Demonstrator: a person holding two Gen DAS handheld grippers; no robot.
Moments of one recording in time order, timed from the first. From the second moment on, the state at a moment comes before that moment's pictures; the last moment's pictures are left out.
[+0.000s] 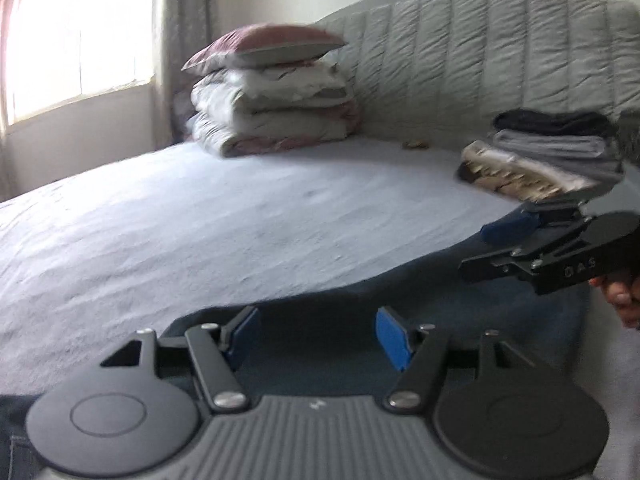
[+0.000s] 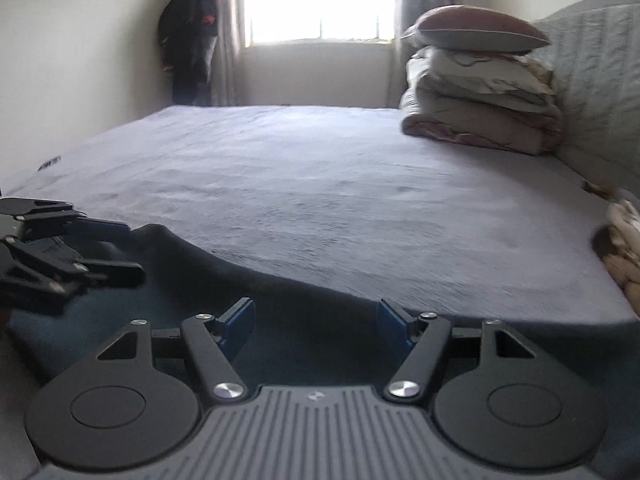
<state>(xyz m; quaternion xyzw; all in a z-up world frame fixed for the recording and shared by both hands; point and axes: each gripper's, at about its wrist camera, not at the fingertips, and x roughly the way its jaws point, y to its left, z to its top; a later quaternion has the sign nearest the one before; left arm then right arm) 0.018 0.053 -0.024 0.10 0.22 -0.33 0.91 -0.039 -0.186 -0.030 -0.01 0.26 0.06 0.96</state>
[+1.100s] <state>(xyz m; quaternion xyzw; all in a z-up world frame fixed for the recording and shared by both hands) 0.035 0.071 -0.036 0.06 0.29 -0.28 0.91 -0.141 -0.416 -0.041 0.21 0.24 -0.26 0.91</state>
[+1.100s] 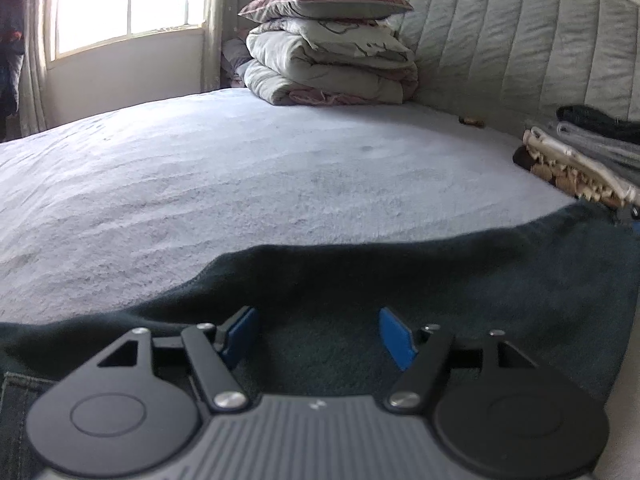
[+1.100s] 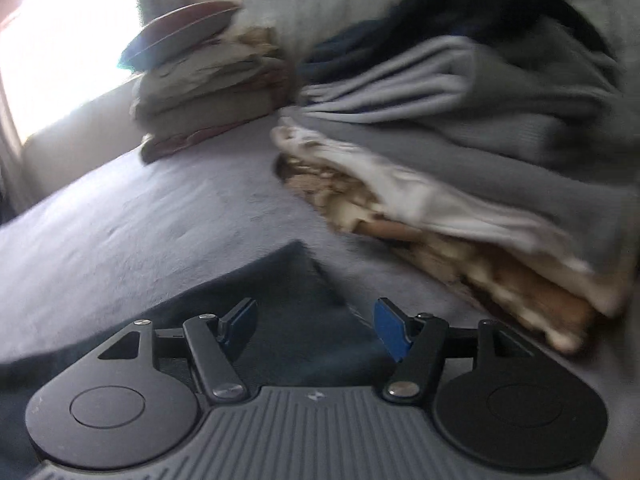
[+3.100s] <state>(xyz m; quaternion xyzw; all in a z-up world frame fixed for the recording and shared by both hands) 0.014 0.117 -0.018 -0.30 0.30 -0.43 0.80 -0.128 -0.188 0.066 -0.05 0.10 0.01 0.99</state>
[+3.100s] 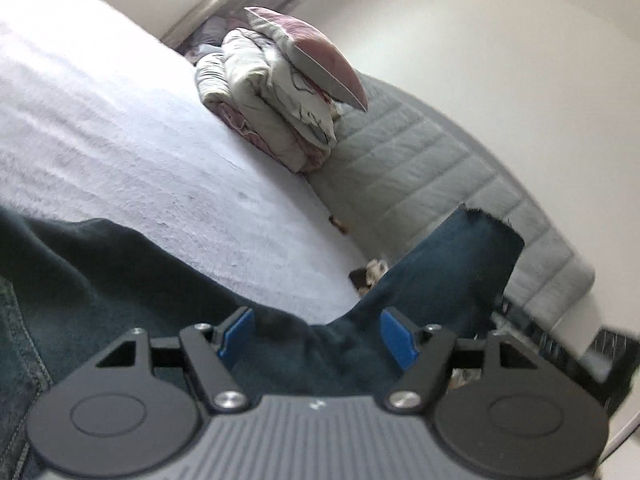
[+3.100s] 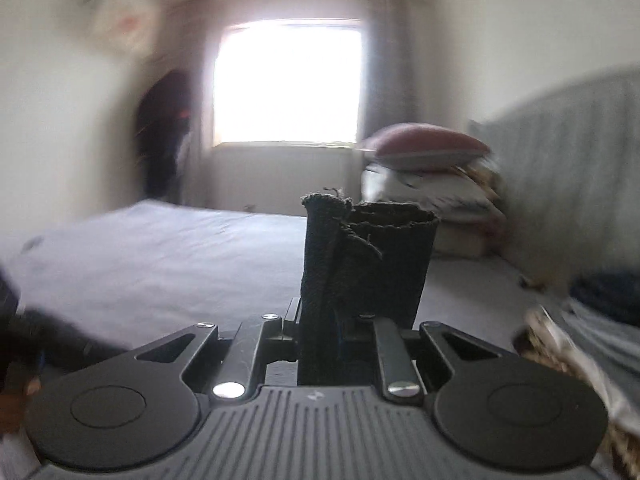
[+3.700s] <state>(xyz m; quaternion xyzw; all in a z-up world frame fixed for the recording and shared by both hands) 0.029 0.129 -0.074 -0.48 0.39 -0.37 0.69 -0.119 -0.057 -0.040 -0.31 0.18 0.12 0.93</state>
